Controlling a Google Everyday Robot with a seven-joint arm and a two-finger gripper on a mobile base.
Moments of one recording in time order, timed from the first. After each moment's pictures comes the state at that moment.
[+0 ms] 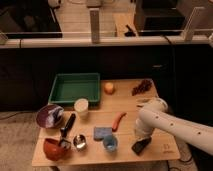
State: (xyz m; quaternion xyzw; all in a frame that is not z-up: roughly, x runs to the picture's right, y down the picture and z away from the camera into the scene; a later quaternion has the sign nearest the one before) arm 0.183 0.252 0.771 -0.32 -0.11 -0.21 0.92
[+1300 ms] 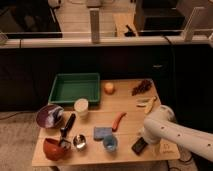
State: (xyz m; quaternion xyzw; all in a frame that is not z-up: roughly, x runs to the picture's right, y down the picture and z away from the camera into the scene) arm 0.220 0.282 0.761 -0.31 -0.08 -0.26 0.91
